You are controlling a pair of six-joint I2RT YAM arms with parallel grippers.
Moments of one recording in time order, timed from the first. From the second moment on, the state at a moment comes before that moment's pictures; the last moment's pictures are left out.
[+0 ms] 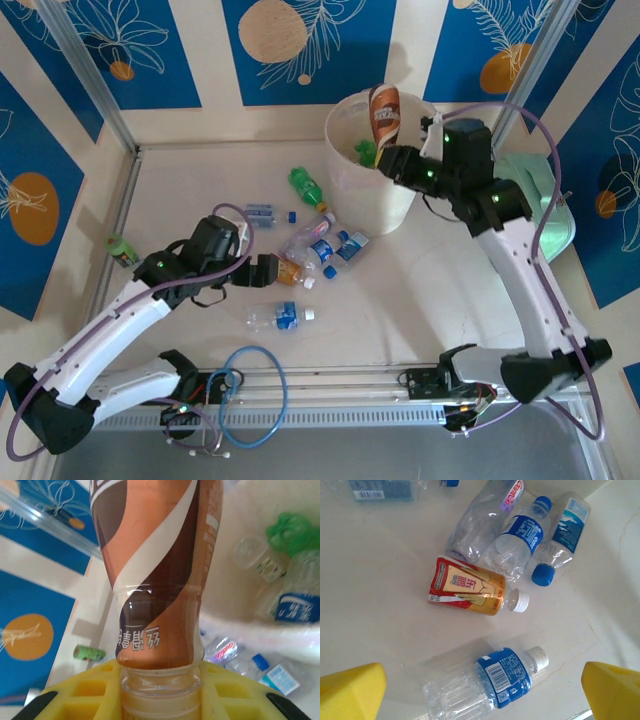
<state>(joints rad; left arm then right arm) -0.66 0.99 0.98 -0.87 0.01 -0.48 0.31 1.28 1.57 -0.75 -0.31 0.63</state>
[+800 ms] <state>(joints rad) -0.66 0.97 0.90 -0.87 0.00 -0.49 0.16 1.47 1.74 -0.75 -0.42 0.63</state>
